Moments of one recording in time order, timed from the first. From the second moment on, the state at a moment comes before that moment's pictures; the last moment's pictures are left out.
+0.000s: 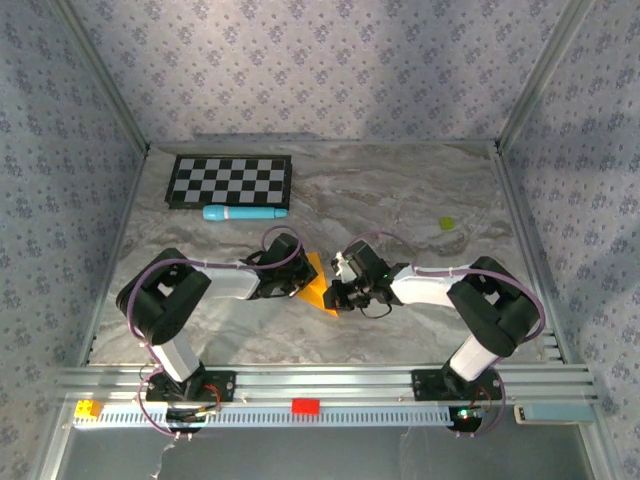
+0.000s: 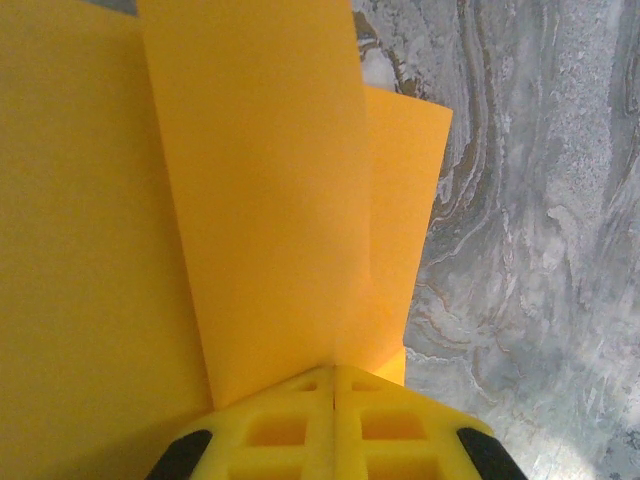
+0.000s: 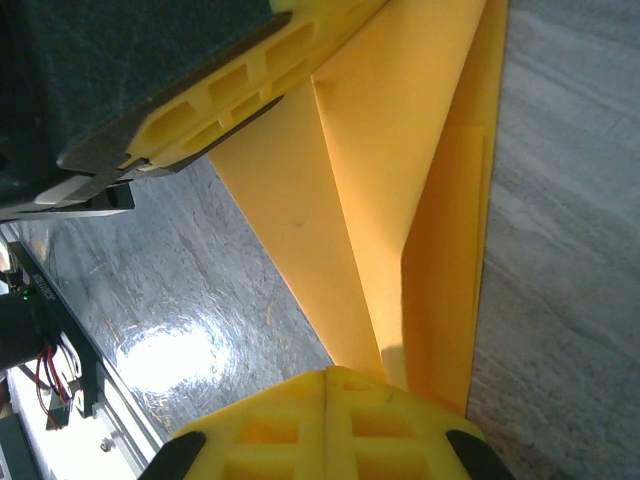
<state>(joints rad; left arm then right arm) -0.75 1.70 0.71 0.15 0.15 -1.31 0.76 1.61 0.68 -0.02 -0.51 0.69</state>
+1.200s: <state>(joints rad) -0.75 1.70 0.70 0.16 0.15 -1.31 0.74 1.50 0.47 0.09 -0.54 0.74</state>
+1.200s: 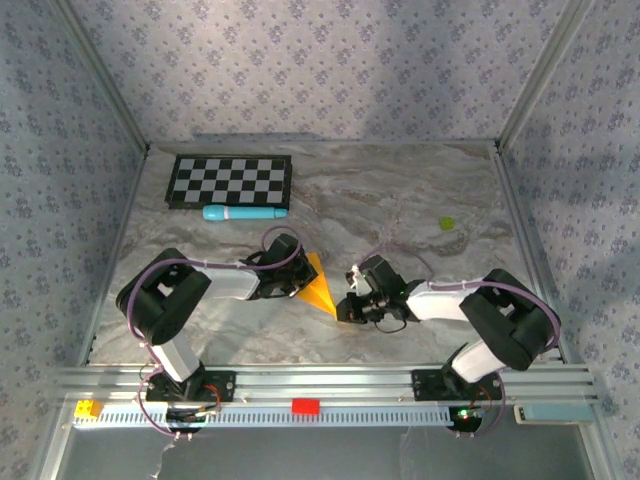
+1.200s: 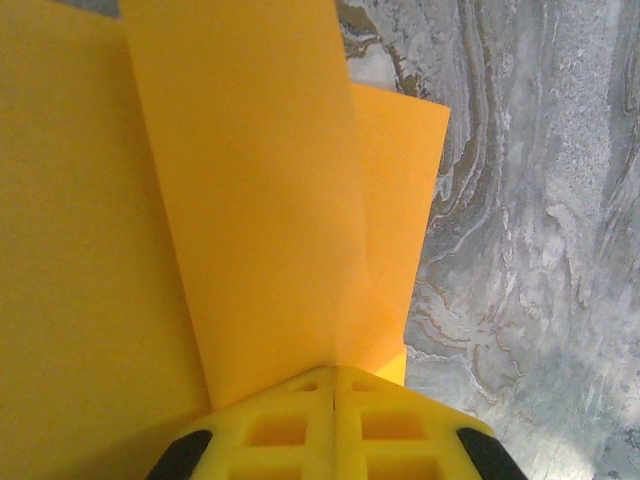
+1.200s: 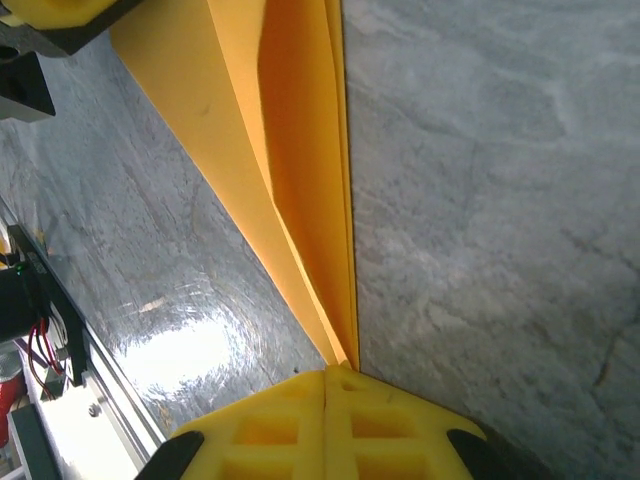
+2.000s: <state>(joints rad) -0.75 1.71 0.70 0.17 0.15 -1.31 0.72 1.66 0.77 -0.04 -0.56 0.73</state>
